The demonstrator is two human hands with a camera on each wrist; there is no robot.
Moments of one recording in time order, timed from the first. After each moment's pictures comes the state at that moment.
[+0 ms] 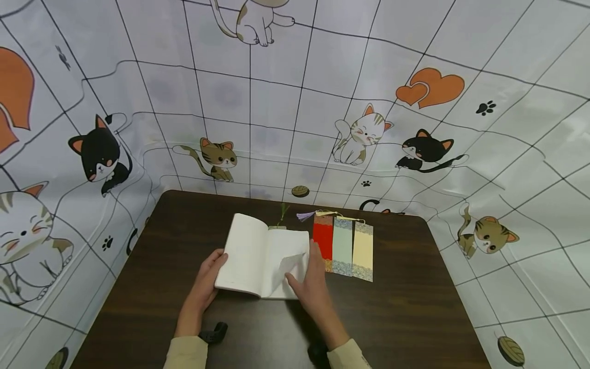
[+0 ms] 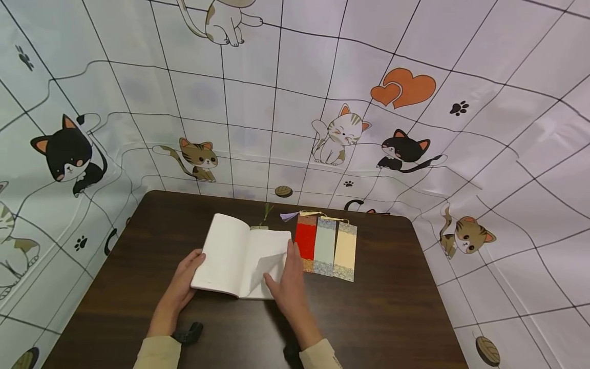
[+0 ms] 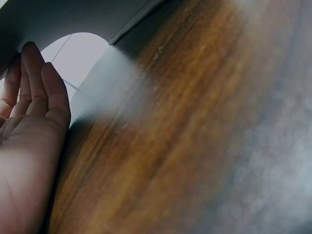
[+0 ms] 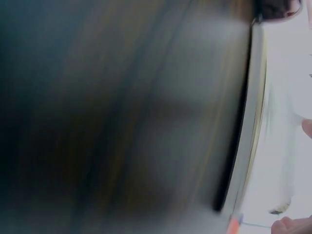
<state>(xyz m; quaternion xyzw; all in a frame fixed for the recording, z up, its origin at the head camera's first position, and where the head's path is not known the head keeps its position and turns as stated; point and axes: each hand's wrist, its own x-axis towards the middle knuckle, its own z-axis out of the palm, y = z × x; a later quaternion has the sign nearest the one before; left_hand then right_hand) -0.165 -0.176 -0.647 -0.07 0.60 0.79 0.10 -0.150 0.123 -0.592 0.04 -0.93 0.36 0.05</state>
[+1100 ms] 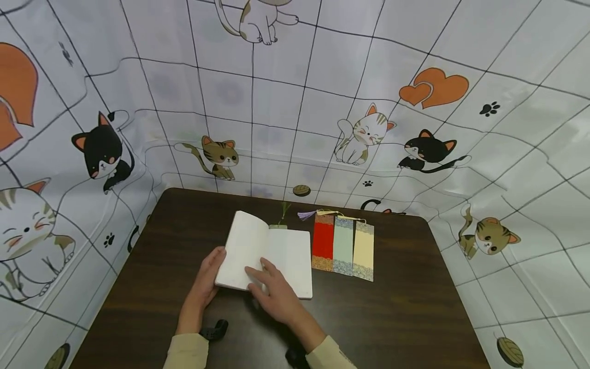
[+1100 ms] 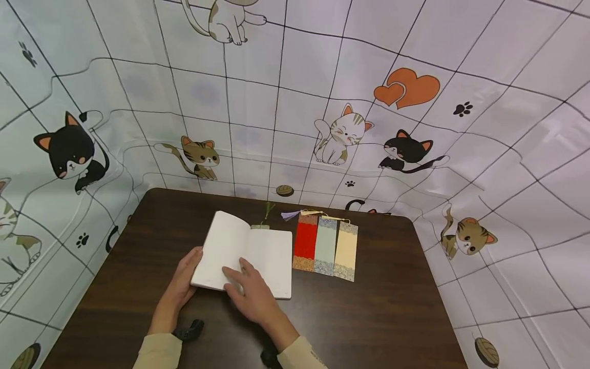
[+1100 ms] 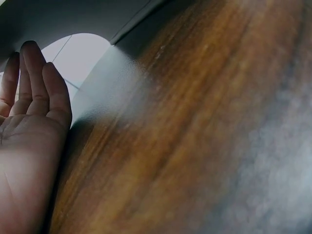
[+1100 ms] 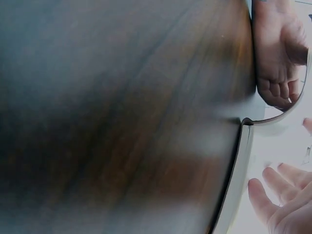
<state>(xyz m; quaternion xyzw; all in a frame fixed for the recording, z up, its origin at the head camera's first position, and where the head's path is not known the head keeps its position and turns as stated) -0.164 -0.175 -0.645 -0.04 0.58 0.81 0.08 -0.131 0.061 -0.595 0.21 -0.90 0.37 -0.11</state>
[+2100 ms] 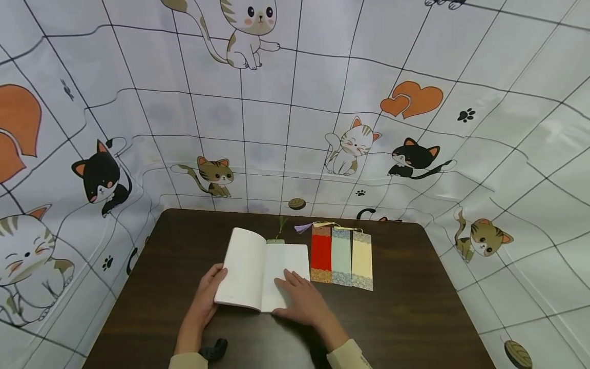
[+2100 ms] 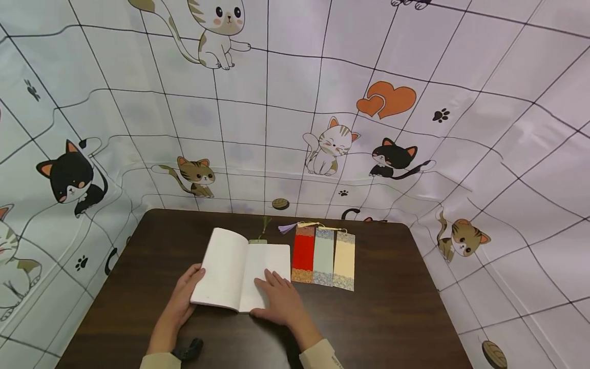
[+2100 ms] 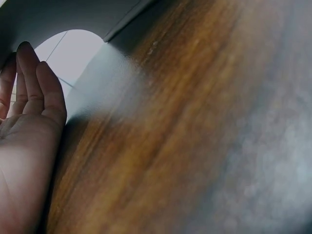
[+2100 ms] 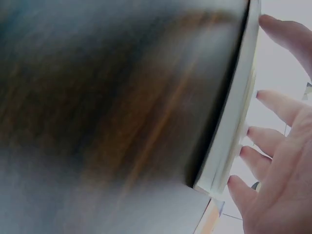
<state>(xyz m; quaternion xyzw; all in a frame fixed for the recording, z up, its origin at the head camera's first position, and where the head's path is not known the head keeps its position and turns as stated) -0.163 -0.173 -0.649 -0.08 0.59 0.80 0.09 -0.156 0.126 -0.602 0.22 -0.96 0.14 -0.12</state>
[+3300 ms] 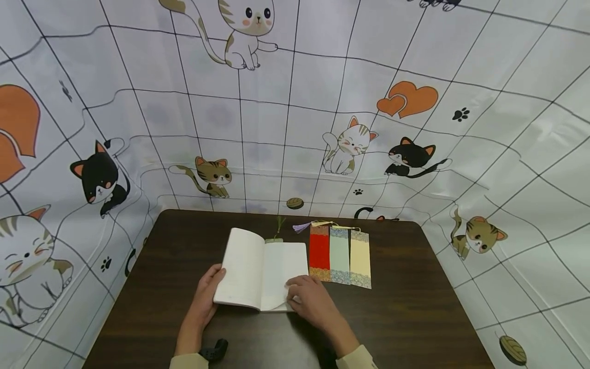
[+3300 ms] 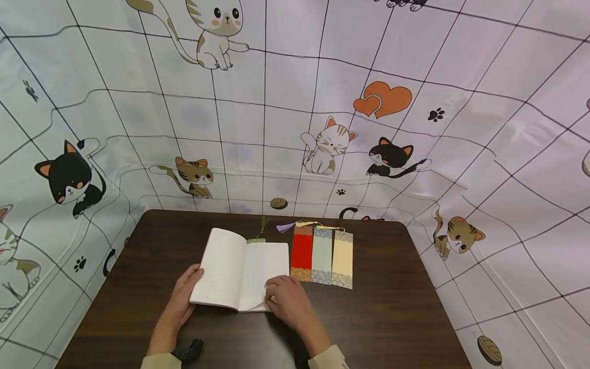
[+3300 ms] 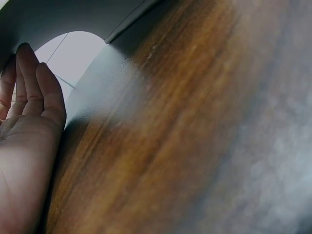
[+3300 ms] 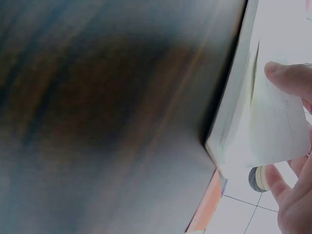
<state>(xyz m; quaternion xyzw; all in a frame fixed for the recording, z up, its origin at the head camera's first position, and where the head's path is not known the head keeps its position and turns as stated) -0.161 -0.171 -0.647 -0.08 0.59 0.80 0.08 -0.147 0.150 -0.587 0.30 -0.94 0.13 0.02</state>
